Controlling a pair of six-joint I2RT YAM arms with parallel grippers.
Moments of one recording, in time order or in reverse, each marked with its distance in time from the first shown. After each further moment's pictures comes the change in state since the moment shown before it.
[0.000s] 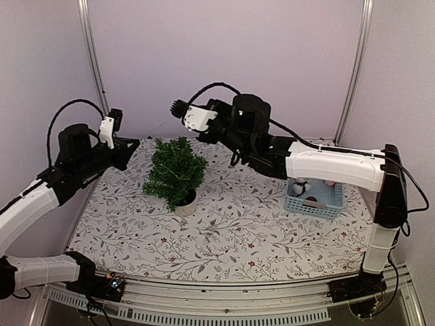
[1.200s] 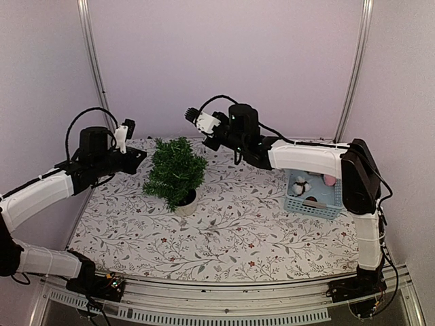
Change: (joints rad) left arm 0.024 0.195 0.017 -0.021 -0.012 -0.058; right arm -0.183 0.240 0.104 -0.030 -0.280 0.274
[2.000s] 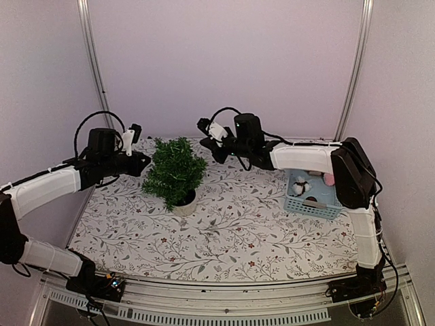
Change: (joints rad) left arm 0.005 0.106 0.023 -0.019 0.034 -0.008; right arm -0.092 0.078 -0.024 -0.076 -0.288 0.275
